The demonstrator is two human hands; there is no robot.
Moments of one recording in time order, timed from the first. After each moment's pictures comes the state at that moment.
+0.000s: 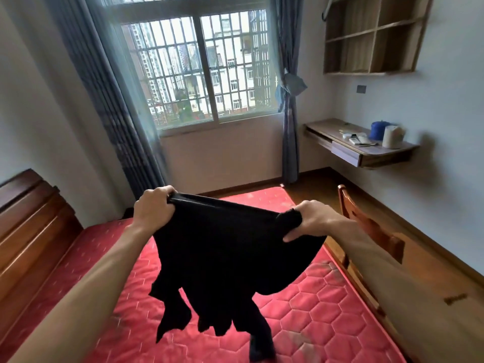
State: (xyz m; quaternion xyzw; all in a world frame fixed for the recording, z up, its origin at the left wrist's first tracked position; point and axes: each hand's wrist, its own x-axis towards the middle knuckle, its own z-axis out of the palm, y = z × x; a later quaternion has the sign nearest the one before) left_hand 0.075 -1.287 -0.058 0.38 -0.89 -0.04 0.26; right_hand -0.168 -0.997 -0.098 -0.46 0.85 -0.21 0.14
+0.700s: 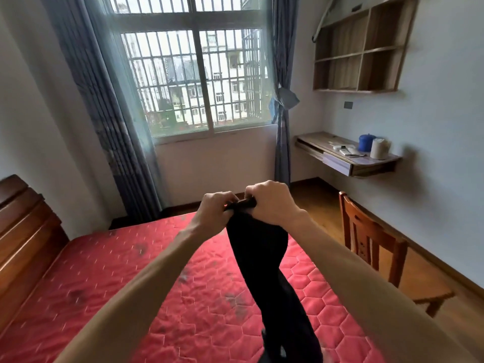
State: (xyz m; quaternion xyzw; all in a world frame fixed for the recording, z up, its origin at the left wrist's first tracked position) left_hand 0.084 -1.266 -0.063 0.10 -0.92 -0.25 0.27; right_hand -0.031 -1.127 -0.049 -0.50 0.82 -0.18 -0.21
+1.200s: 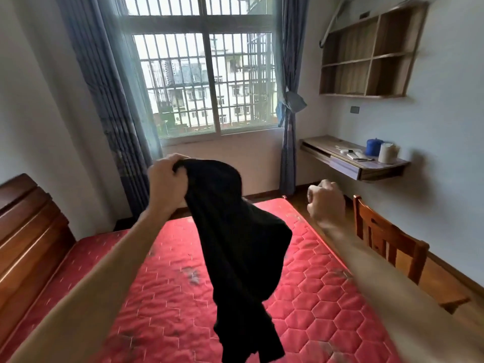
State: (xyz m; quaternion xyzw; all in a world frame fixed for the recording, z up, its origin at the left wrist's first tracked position) left_hand 0.174 -1.373 0.004 0.19 -0.82 -0.19 0.51; right_hand -0.066 -1.128 -0.099 -0.26 0.91 -0.22 -0.25
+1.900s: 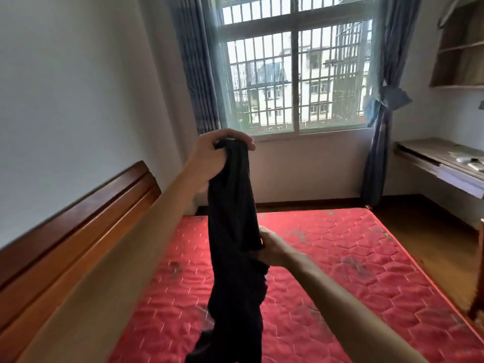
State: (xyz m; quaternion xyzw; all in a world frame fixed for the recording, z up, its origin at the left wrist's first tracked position) left_hand 0.289 -1.411 0.073 0.13 -0.82 -0.38 0.41; right_hand 0.138 -1.355 -0.148 -0.60 0.71 -0.34 0.16
